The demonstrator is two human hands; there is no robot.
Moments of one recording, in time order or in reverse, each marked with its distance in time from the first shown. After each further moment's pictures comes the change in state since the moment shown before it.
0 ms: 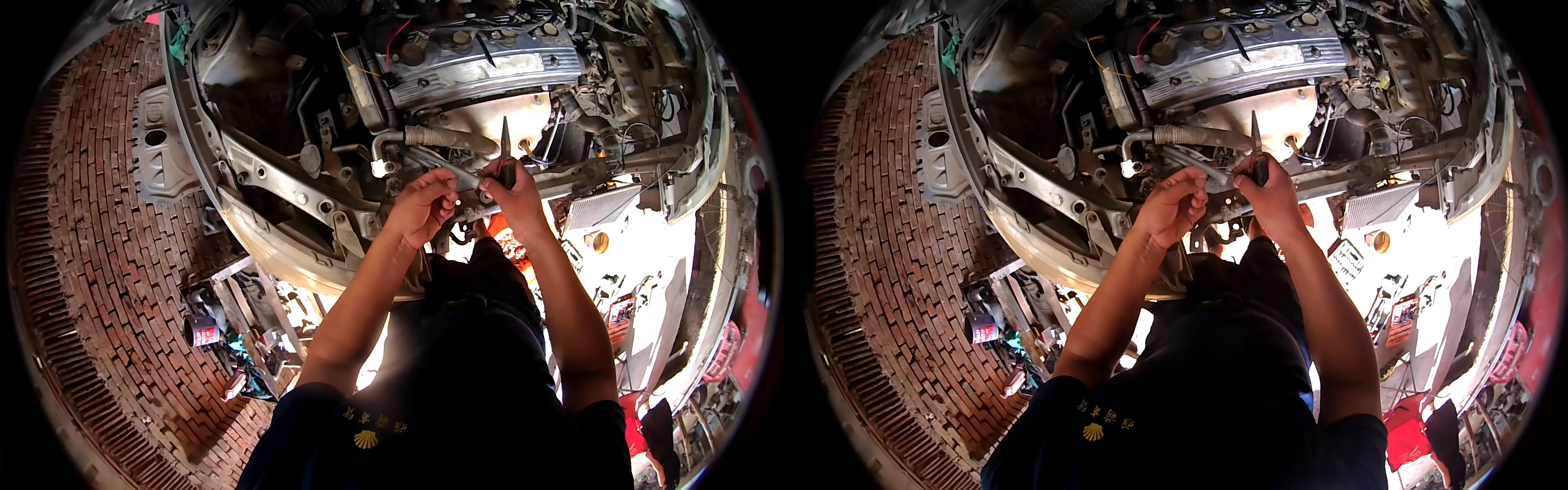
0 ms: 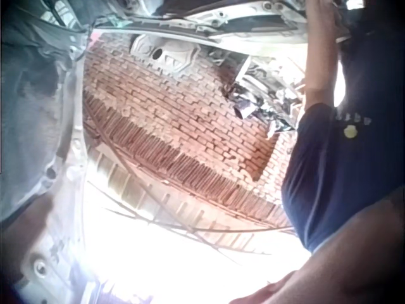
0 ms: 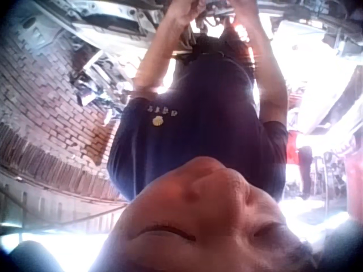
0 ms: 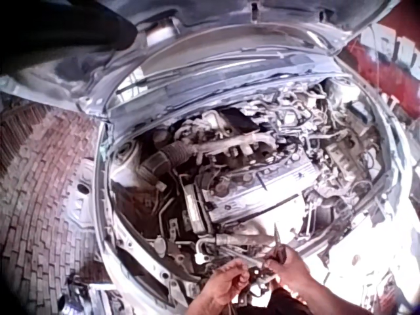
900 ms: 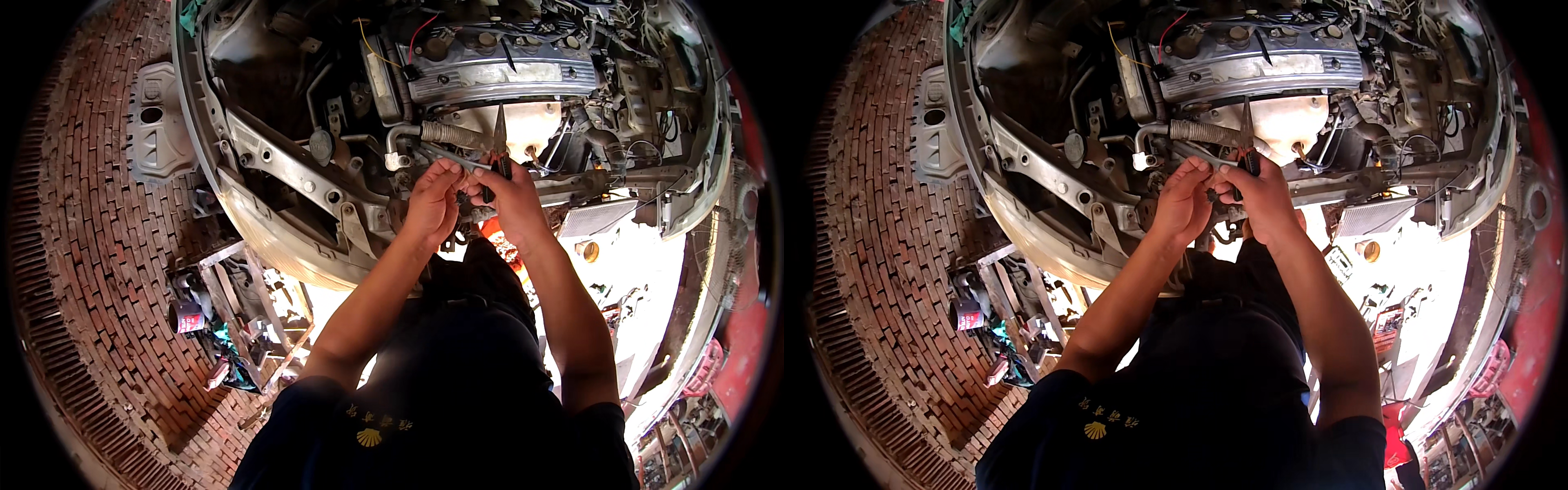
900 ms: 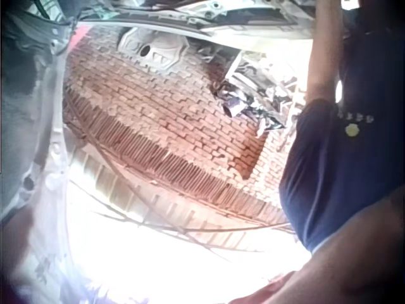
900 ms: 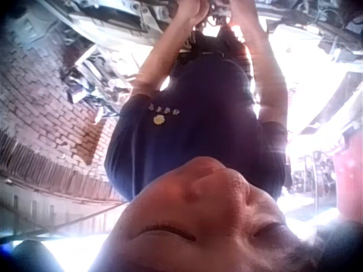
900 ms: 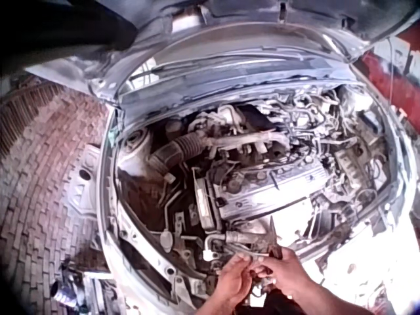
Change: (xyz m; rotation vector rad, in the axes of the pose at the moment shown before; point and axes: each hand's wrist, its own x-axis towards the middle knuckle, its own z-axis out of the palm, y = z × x) left_hand 0.013 -0.019 0.003 -0.161 -0.153 0.322; right_hand -0.002 -0.045 0.043 0.215 -0.069 0.193
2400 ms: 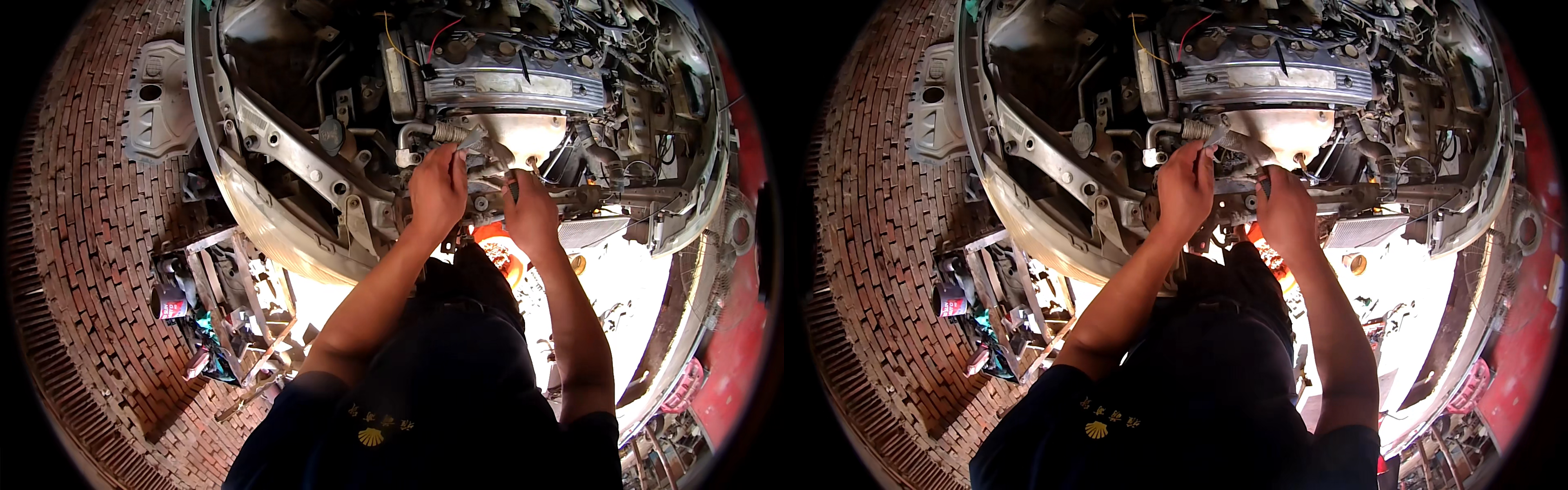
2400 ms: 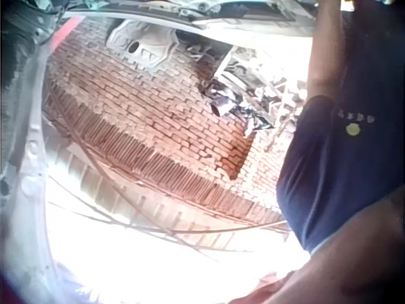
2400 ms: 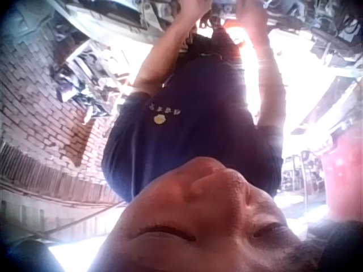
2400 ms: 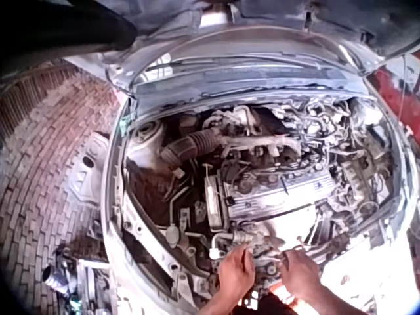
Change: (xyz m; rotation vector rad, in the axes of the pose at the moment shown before) left_hand 0.009 0.018 0.023 1.503 0.358 0.736; right_hand -0.009 0.003 -0.035 -1.435 0.161 -0.468
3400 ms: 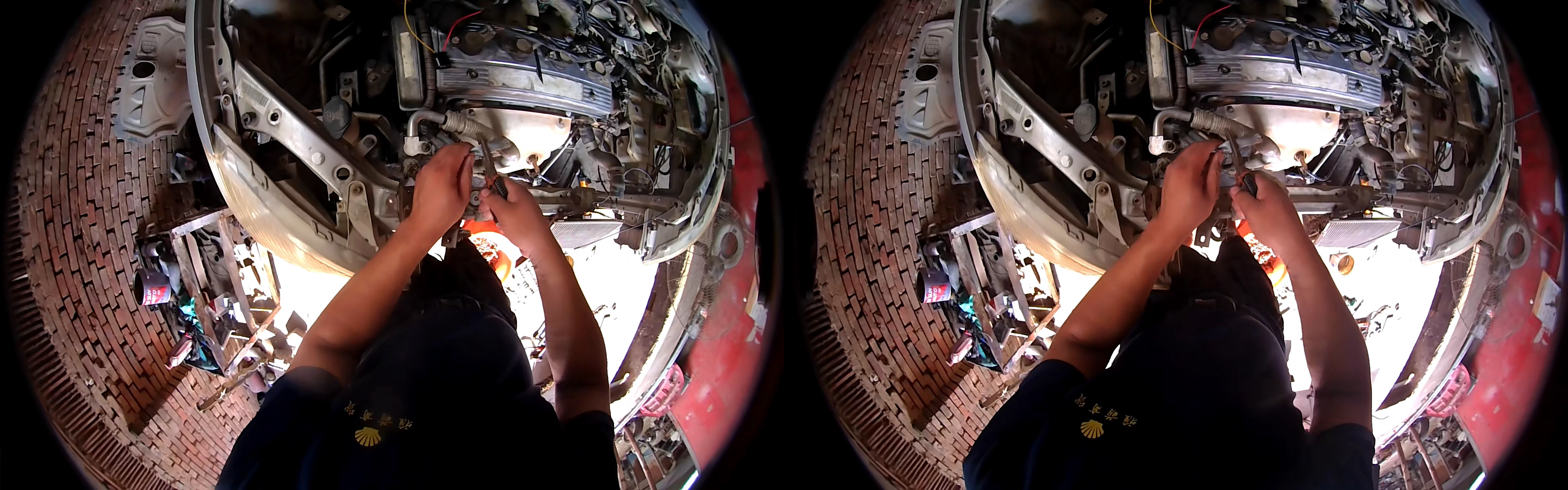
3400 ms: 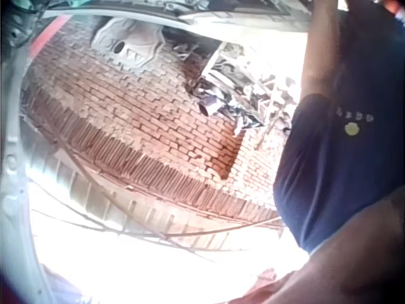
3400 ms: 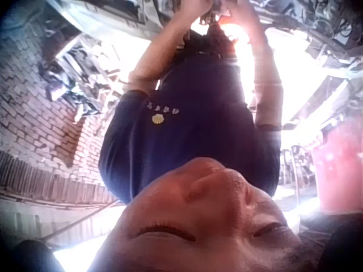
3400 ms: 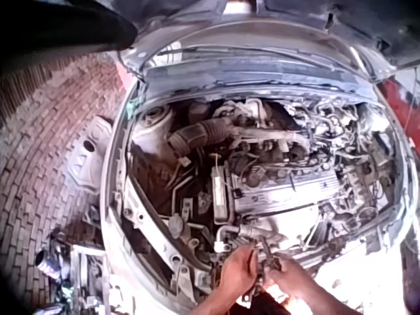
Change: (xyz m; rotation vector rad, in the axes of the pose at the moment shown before) left_hand -0.013 -0.015 -0.004 -0.128 -0.027 0.068; right_hand 0.009 -0.029 -0.002 0.646 -0.428 0.297
